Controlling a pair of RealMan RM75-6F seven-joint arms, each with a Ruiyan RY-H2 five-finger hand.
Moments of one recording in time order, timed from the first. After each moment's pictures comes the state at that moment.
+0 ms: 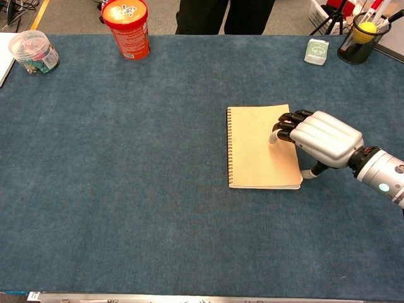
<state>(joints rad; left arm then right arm) -0.04 -1.03 -0.01 -1.69 1.48 1.50 0.06 0.47 -1.52 -0.05 -1.31 -1.68 1.08 -0.31</state>
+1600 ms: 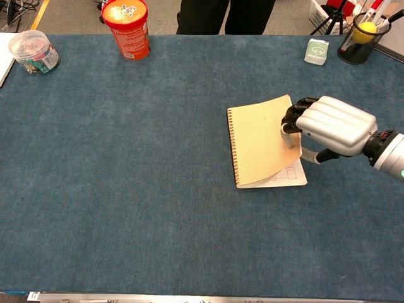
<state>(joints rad) -0.02 -1.01 -0.01 -1.71 1.49 1.50 0.04 0.53 -1.36 -0.08 -1.46 -1.71 1.09 -0.26</state>
